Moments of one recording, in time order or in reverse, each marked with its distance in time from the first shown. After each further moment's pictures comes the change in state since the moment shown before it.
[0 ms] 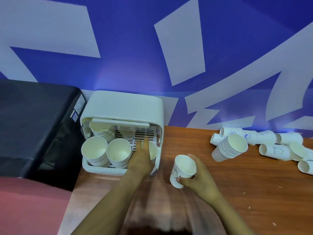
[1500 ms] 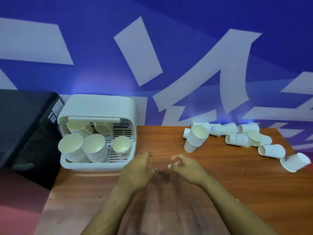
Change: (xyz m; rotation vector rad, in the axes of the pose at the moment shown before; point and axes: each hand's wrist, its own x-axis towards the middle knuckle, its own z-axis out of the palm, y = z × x) left_hand -0.104 0.071 0.015 -0.027 0.005 0.223; right_hand -0.044 -0.003 -0.070 -0.201 -0.133 0.124
